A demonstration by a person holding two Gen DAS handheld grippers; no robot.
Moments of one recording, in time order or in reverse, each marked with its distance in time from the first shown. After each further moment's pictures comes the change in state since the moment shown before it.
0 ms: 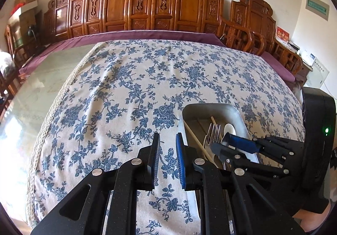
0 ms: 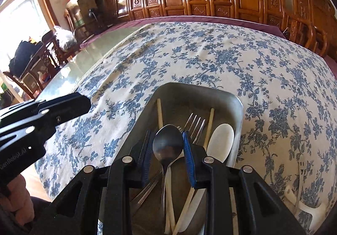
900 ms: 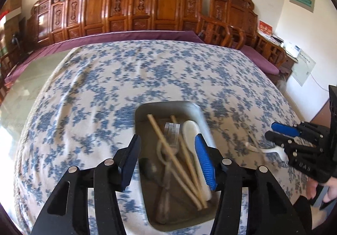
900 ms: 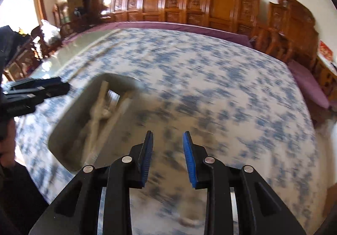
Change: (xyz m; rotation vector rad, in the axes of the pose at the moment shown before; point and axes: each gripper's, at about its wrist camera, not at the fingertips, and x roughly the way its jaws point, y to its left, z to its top) left arm 0.005 -0.069 -0.002 0.072 0.006 -0.102; right arm -0.108 -0.128 -0.052 -0.051 -0.025 -0.226
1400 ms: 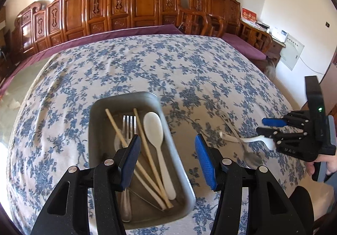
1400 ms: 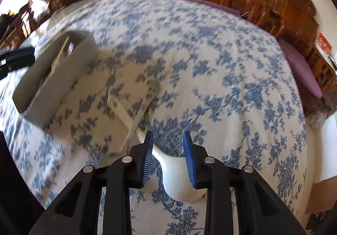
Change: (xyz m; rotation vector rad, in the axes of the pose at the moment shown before) left arm 0.013 -0.061 -0.013 0.088 0.026 -0.051; right arm 0.036 -0.060 -0.044 -0.068 0.210 -0.007
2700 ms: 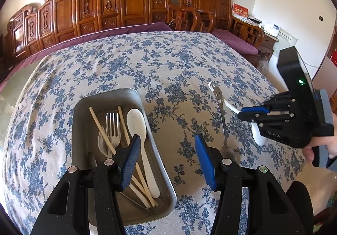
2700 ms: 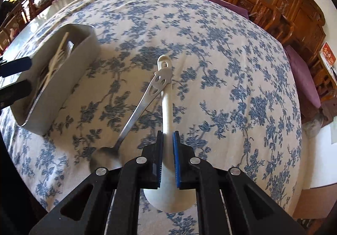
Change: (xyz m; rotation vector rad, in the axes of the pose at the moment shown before) left arm 0.006 -0.018 -0.005 0.037 0.014 -0.037; right arm 0.004 0.009 0.036 -0.035 0.059 -0.036
